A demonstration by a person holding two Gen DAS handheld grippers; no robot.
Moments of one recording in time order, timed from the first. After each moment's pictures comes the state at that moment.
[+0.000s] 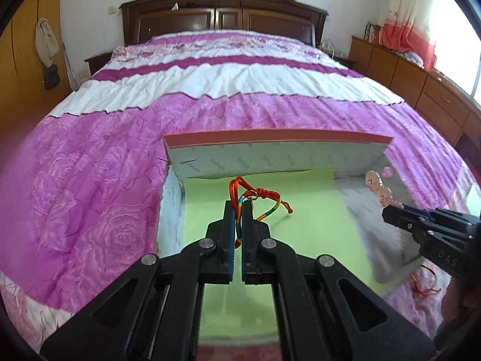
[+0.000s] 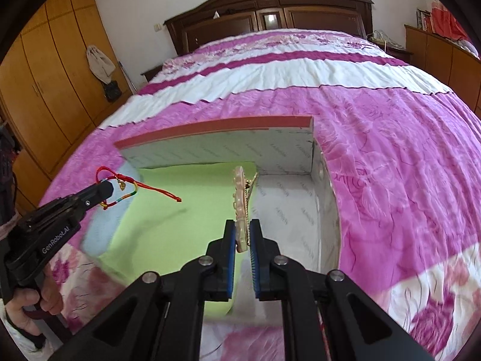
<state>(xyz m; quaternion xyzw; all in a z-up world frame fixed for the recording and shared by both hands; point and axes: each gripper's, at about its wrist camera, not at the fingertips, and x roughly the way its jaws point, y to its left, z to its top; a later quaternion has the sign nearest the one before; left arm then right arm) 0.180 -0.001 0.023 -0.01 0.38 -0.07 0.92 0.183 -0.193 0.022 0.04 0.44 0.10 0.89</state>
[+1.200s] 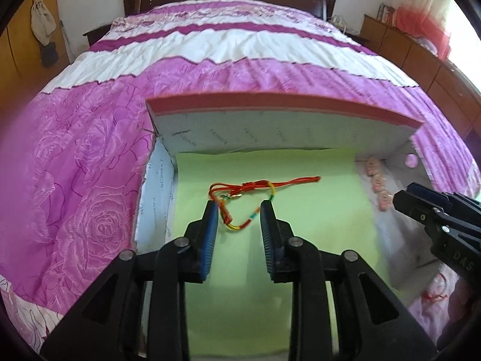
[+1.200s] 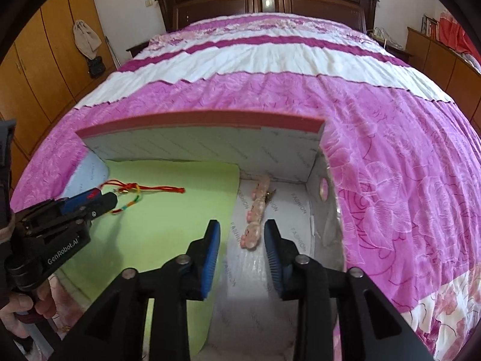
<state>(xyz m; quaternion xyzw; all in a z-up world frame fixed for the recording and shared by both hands) 0.197 -0.004 0.005 -0.02 0.44 -0.06 0.89 0.209 -0.189 0.016 0.01 0.47 0.08 0.88</state>
